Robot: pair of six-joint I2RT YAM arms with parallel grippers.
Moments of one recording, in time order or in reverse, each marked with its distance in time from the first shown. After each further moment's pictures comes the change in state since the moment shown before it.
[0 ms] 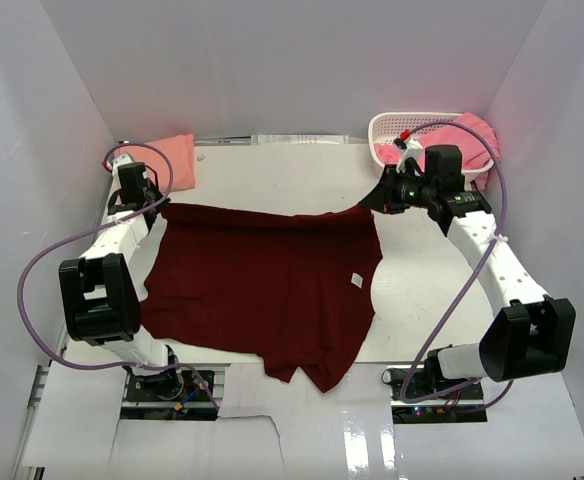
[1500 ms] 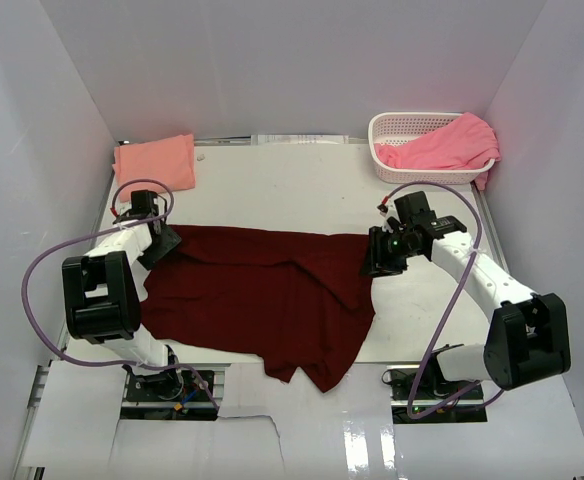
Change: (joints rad) left arm 0.000 0.006 -0.113 -0.381 -0.080 -0.146; right arm 0.124 -0.043 -0.264 -0.318 0.202 0.108
